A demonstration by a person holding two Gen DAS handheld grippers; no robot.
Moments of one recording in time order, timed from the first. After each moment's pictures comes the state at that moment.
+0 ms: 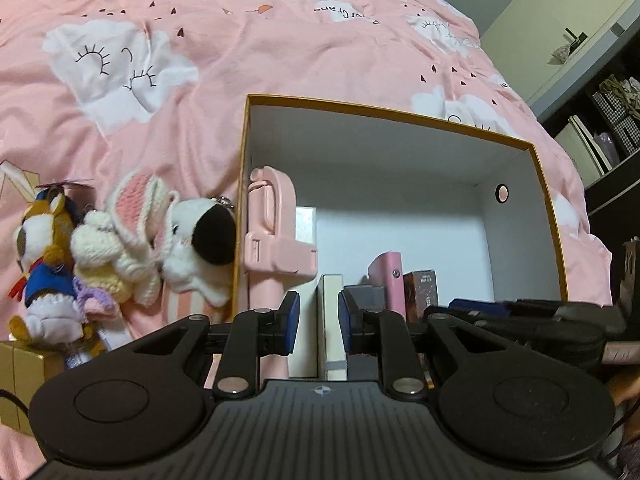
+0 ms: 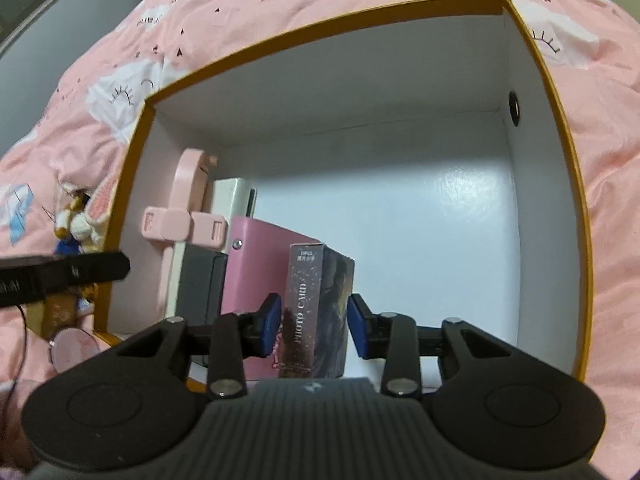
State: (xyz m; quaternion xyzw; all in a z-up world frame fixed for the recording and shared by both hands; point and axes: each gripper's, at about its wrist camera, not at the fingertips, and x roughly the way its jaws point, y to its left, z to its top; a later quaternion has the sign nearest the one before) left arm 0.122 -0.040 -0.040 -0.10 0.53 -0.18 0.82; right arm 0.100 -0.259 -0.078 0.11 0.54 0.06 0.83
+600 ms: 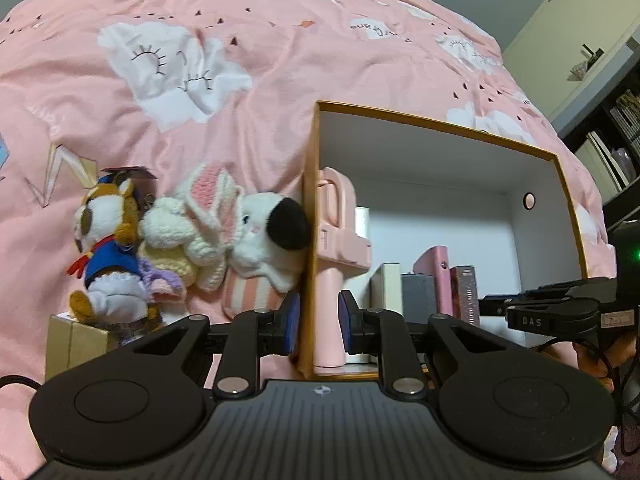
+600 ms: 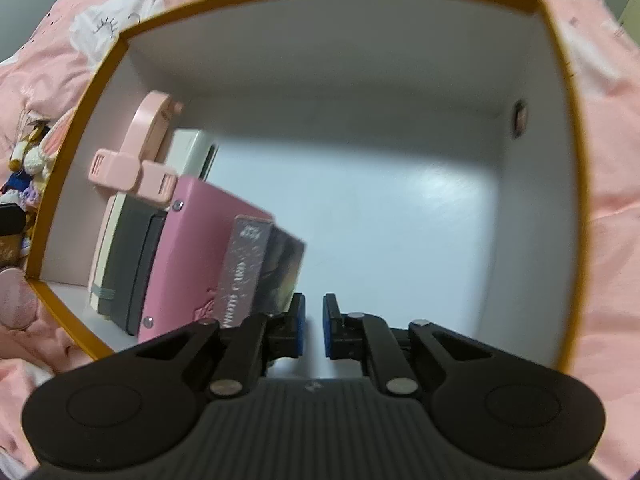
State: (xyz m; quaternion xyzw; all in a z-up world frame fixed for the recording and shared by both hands) left arm 0.103 0.003 -0.040 -0.10 0.52 -0.14 0.84; right arm 0.120 -0.254 -0.105 0.00 0.59 0.07 0.81
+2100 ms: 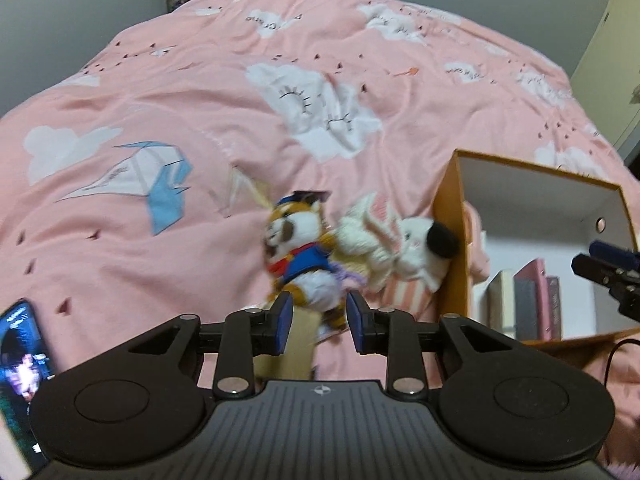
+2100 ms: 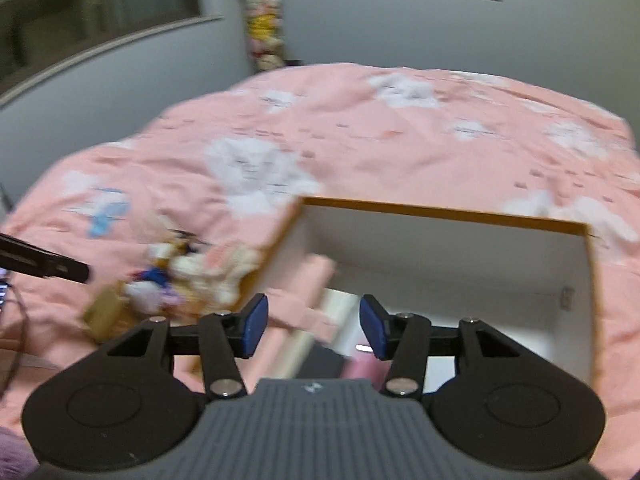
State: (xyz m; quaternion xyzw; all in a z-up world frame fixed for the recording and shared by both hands) left arm 0.060 0.099 0.003 -0.04 0.49 -0.02 0.87; right arm 0.062 -0.187 -0.018 -0.01 0.35 0.19 0.92
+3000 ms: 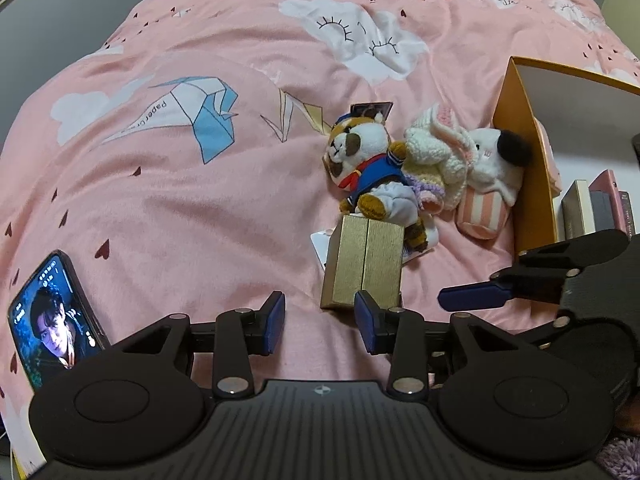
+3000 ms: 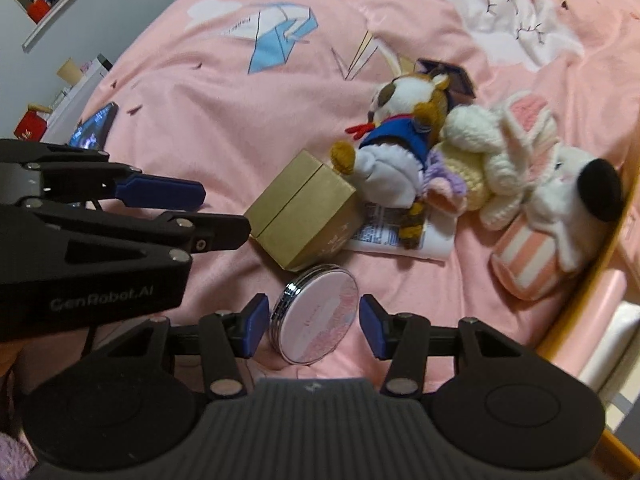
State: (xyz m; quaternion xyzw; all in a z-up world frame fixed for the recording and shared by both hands) left arm 0.047 0.112 -0.038 0.03 0.55 0.01 0.83; right arm 0.075 -0.008 -0.107 -0.03 0.54 0.36 0.76
